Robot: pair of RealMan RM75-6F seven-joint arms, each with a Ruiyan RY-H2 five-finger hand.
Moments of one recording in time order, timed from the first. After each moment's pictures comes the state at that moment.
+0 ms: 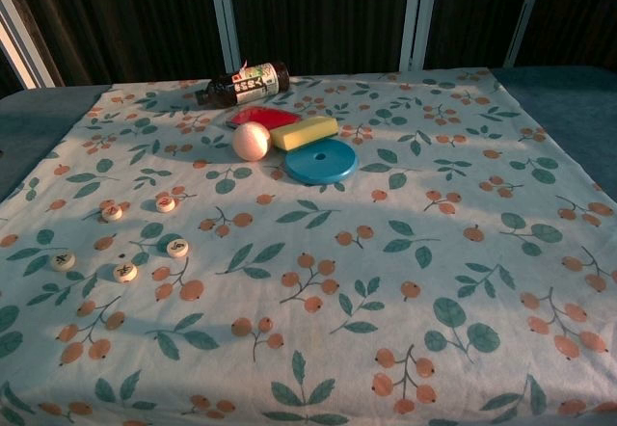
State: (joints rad) left arm -0.20 -1.31 0.08 -1.49 1.71 1.50 0.00; right arm 0.00 -1.04 -0.13 -1.57 -1.80 1.55 0.00
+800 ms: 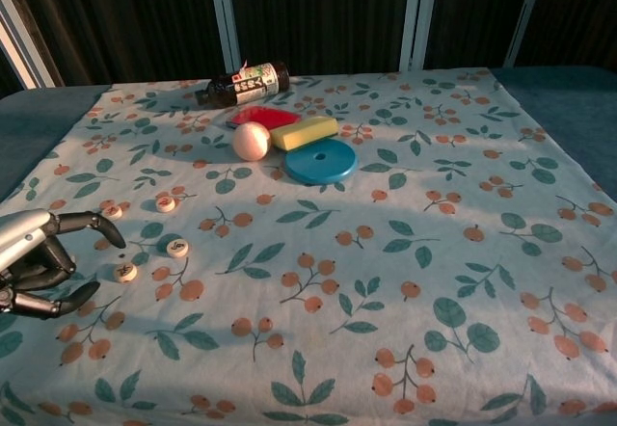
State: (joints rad) left arm -0.30 -1.64 -0.03 -1.28 1.54 1.26 -0.03; right arm 0.02 -1.05 -0.13 -1.59 -1.79 1.51 -0.01
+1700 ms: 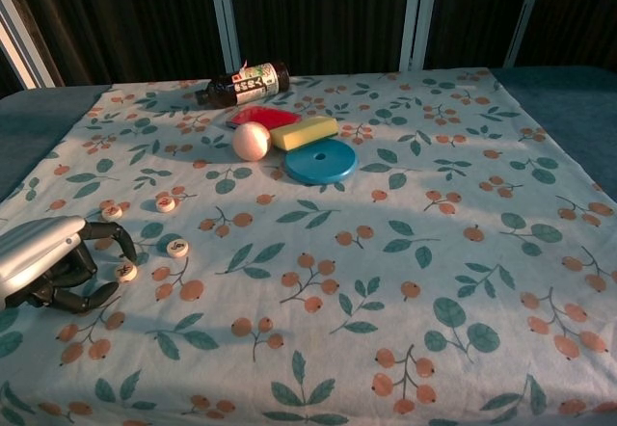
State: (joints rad) left arm -0.36 -1.73 -0.06 -1.15 1.46 1.19 0.05; right arm 0.02 -1.05 -0.13 -1.59 -1.78 1.51 -0.02
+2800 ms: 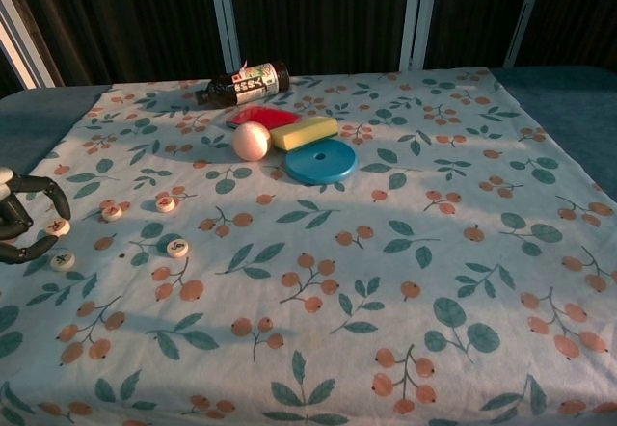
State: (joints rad) left arm -0.35 -1.60 -0.11 -1.18 1.39 1.23 0.02; right arm 0.02 -1.05 -0.12 -1.59 -1.77 1.51 -0.03
